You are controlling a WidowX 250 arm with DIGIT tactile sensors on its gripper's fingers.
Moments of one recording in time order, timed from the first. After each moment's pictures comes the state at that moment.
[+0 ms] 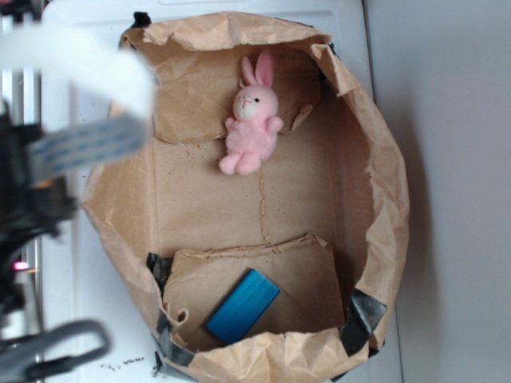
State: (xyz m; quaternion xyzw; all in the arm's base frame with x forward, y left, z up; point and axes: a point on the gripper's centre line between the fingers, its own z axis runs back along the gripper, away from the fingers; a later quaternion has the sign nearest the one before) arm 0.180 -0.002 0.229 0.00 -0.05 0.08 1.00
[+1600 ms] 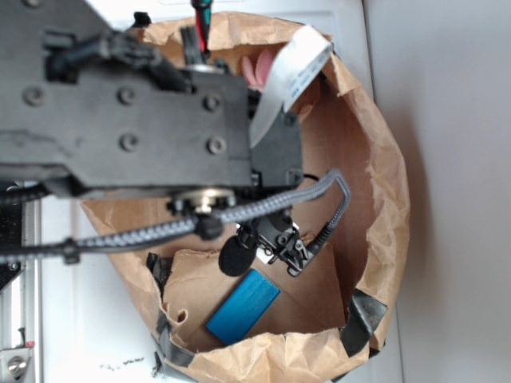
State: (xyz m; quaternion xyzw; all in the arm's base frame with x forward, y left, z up) arm 0.272 0.021 0.137 -0.03 -0.12 0.38 0.91
